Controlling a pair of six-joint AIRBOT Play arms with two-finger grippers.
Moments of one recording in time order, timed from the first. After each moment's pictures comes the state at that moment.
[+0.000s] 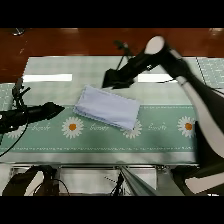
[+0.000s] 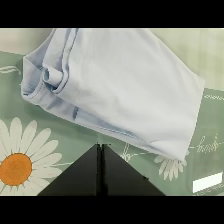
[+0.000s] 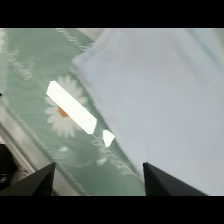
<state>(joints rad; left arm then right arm) 0.17 -0.73 0.54 0.72 -1.01 -1.27 0.38 -1.63 1.73 -0.95 1.40 1.55</state>
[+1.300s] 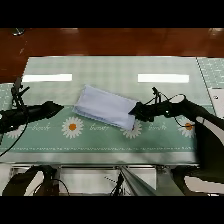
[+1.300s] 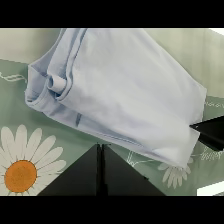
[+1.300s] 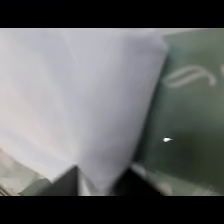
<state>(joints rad) 0.17 -0.74 0.54 0.73 -0.98 -1.26 0.19 -1.47 0.75 -0.50 0.88 1.32</state>
